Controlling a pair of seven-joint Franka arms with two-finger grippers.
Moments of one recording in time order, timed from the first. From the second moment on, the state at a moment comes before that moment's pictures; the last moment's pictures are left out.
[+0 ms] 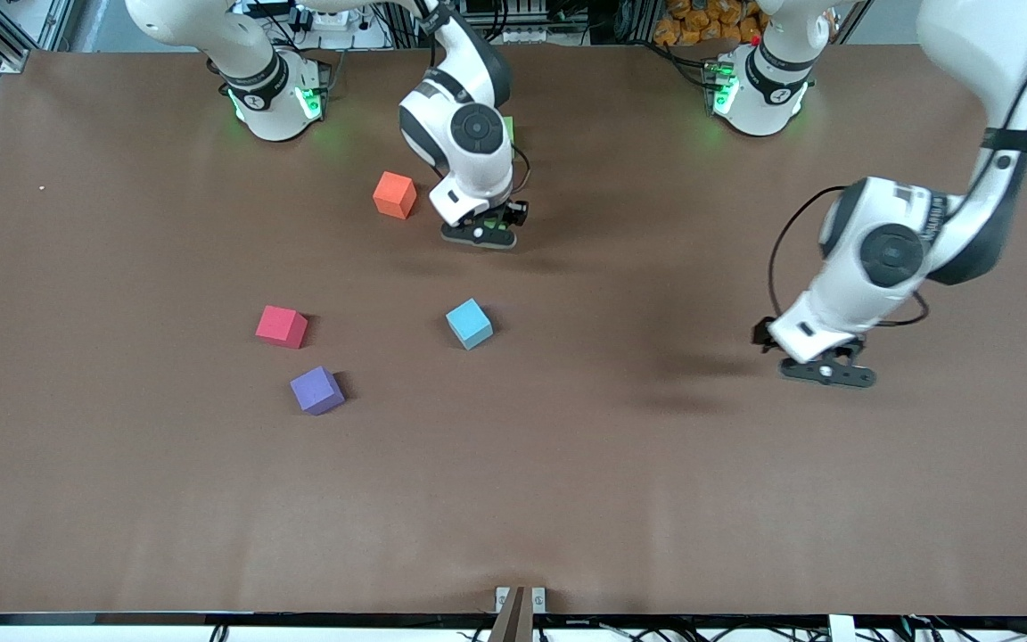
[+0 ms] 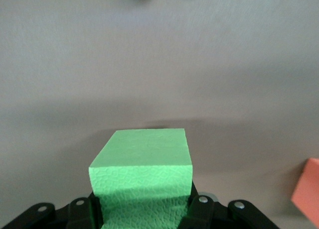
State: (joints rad) left arm 0.24 0.32 -0.37 -2.01 0.27 2.28 -0.05; right arm 1.00 0.40 -0.04 -2.06 0.18 2.38 0.99
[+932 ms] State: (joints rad) left arm 0.24 0.33 -0.22 -2.12 0.09 2.28 0.18; right arm 1.10 0.40 -0.04 -2.14 0.18 2.44 1.08
